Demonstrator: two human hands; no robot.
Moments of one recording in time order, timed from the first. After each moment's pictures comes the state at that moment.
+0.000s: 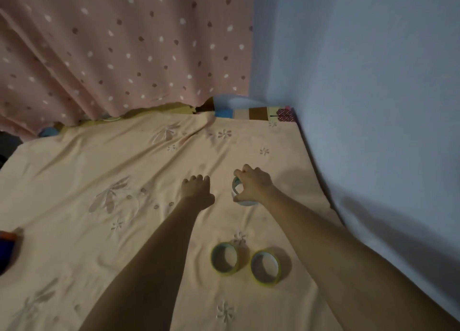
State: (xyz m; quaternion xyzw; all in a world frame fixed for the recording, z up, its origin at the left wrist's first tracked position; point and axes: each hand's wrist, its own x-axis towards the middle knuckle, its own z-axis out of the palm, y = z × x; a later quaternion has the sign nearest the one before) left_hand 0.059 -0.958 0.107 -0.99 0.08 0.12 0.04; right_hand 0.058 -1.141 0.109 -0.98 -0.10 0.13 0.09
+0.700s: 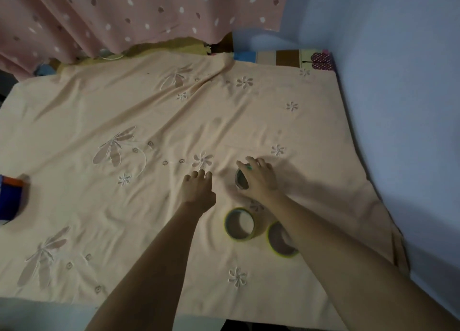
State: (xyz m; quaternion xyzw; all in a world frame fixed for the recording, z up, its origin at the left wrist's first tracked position) left_hand 0.005 -0.904 -0.006 -0.99 0.06 0.14 0.06; right_hand 0.029 -1.092 -0.028 -0.98 -0.14 0.13 0.08
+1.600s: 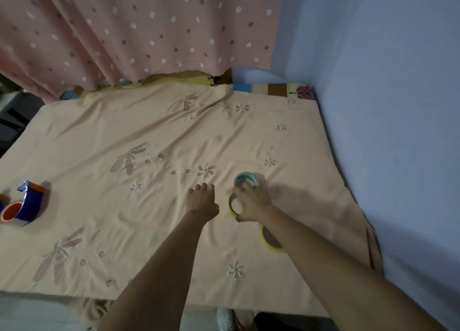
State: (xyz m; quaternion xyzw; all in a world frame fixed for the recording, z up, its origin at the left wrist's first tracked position) left_hand -0.049 -0.908 0.039 -0.99 0.04 0.15 0.03; right_hand -0.054 -1.077 0.051 -0.96 -0.15 0.21 0.07
